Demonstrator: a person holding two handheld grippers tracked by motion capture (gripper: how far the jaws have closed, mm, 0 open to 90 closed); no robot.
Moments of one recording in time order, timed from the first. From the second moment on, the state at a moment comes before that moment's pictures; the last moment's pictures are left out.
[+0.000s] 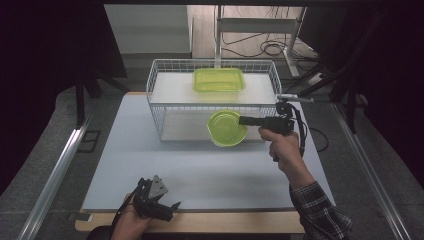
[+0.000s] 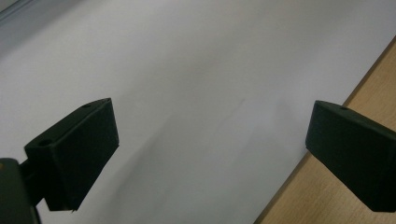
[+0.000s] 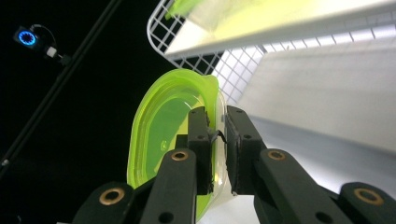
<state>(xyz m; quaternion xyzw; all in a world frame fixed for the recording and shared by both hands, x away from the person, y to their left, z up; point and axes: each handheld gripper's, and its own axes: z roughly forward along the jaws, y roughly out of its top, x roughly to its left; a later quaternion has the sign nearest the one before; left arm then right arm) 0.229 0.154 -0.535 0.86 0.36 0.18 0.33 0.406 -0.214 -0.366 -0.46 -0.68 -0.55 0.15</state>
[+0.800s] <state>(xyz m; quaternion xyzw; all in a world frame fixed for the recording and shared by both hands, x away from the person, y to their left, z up) 0.229 0.156 -0.534 0.85 0.36 0.18 0.33 0.436 -0.191 -0.300 -0.45 -0.67 -0.58 0.10</state>
